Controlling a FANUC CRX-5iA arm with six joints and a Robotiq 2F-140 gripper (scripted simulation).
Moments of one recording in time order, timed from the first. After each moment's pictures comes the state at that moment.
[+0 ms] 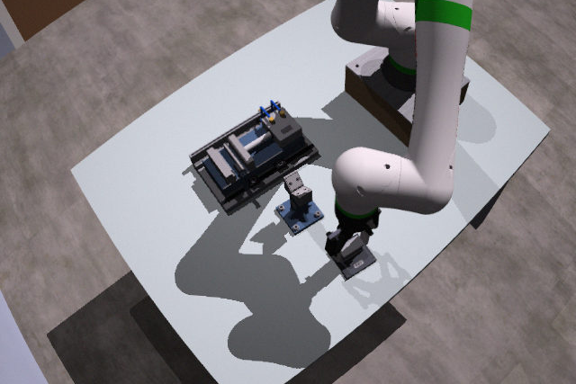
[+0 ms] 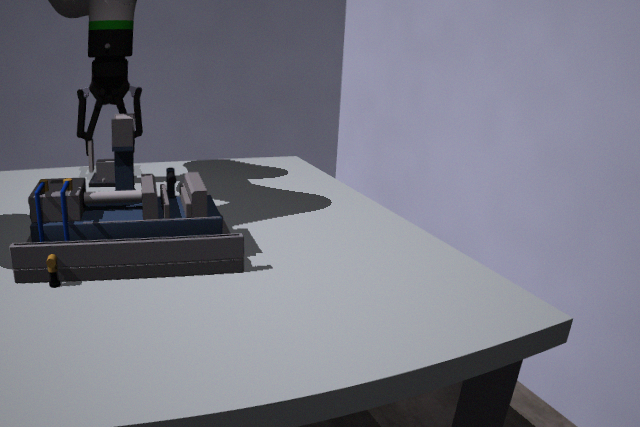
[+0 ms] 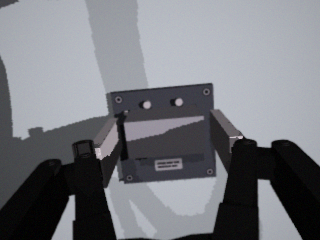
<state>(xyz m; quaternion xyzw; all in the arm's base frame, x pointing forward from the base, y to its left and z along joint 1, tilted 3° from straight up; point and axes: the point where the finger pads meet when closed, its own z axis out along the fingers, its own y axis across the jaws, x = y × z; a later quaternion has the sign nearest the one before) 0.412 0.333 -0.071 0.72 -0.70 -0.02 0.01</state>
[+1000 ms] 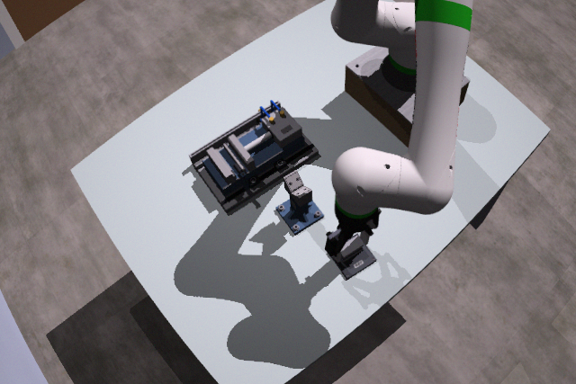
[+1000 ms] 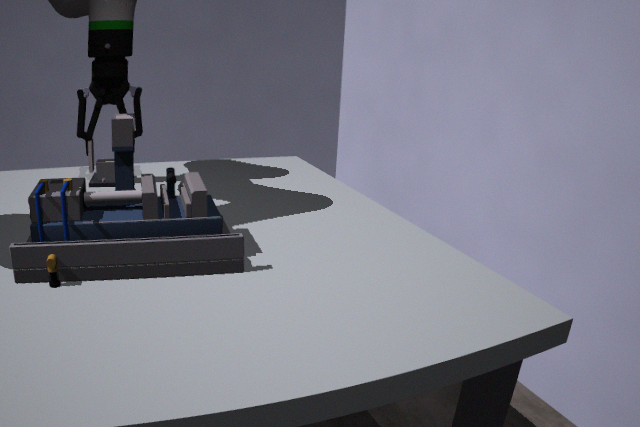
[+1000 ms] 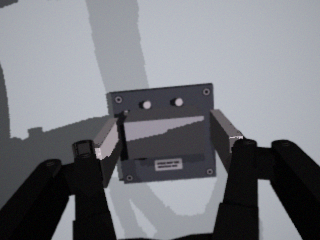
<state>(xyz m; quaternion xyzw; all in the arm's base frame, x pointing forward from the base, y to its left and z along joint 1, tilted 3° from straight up) 0.412 0.333 -0.071 0.72 -0.70 -0.02 0.01</state>
